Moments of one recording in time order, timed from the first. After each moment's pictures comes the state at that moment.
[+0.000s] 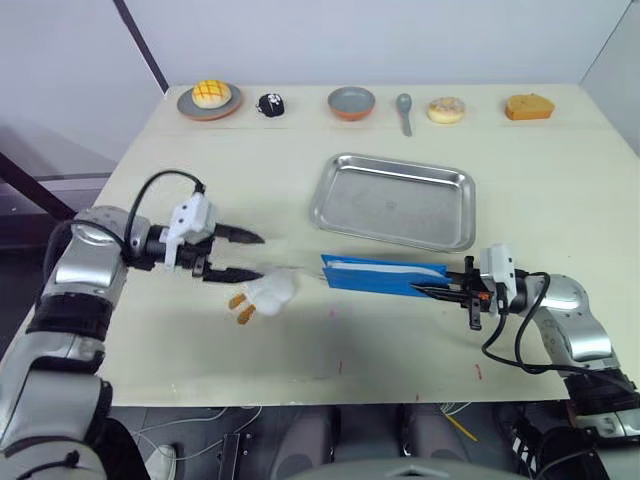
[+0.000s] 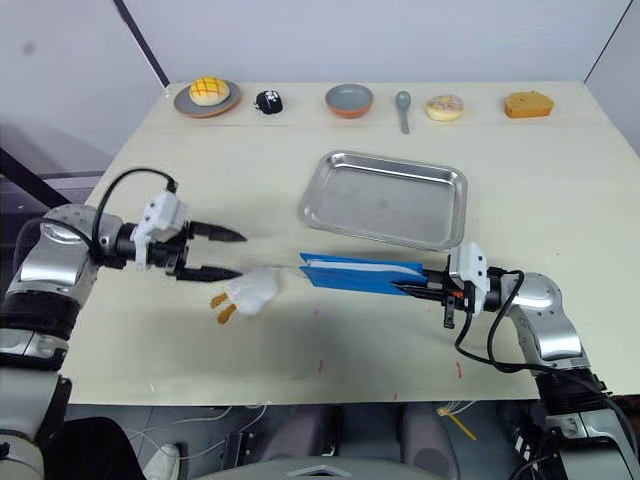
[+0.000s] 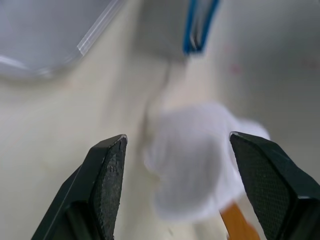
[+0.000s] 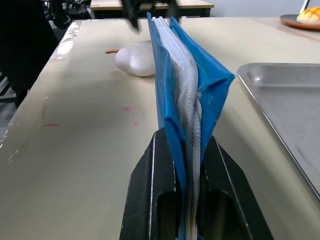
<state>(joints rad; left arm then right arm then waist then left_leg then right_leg) -0.67 0.92 -0.13 0.52 -0.46 -0.01 -1.57 -0.25 -0.53 0.06 0.06 0.41 -0.03 1.28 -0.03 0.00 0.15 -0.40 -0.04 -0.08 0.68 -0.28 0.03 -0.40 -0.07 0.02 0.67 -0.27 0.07</state>
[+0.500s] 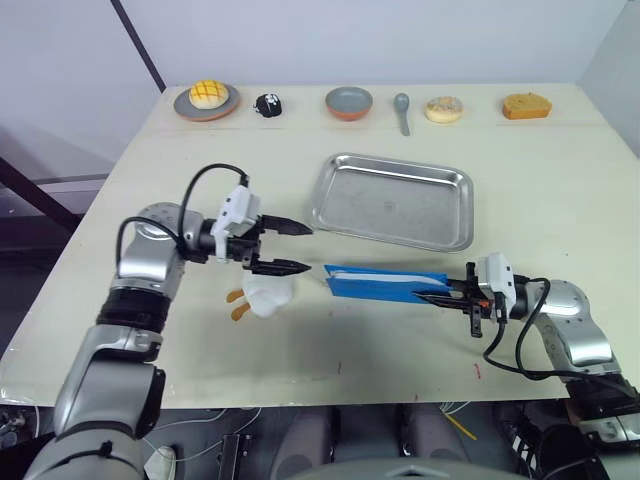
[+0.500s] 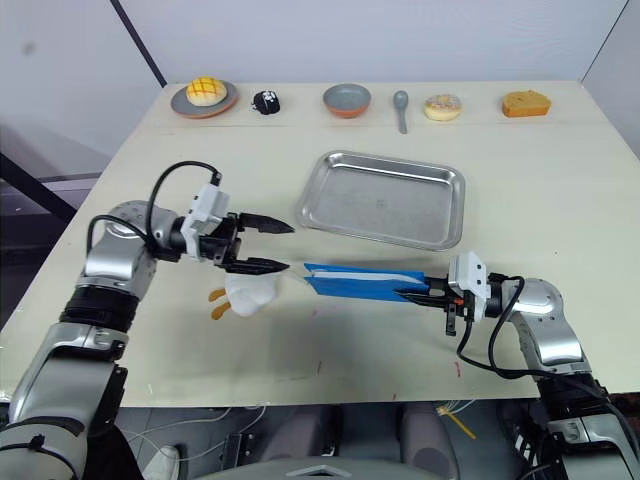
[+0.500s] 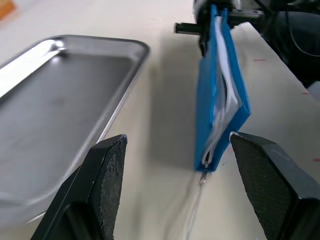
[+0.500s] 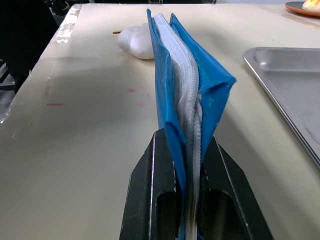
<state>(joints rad) -0.66 0.70 -0.15 0.44 -0.39 -0.01 -1.57 -0.22 -0.53 0.07 0.09 0.36 -0.08 1.29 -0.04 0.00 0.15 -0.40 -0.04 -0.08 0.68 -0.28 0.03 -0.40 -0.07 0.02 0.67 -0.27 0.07</state>
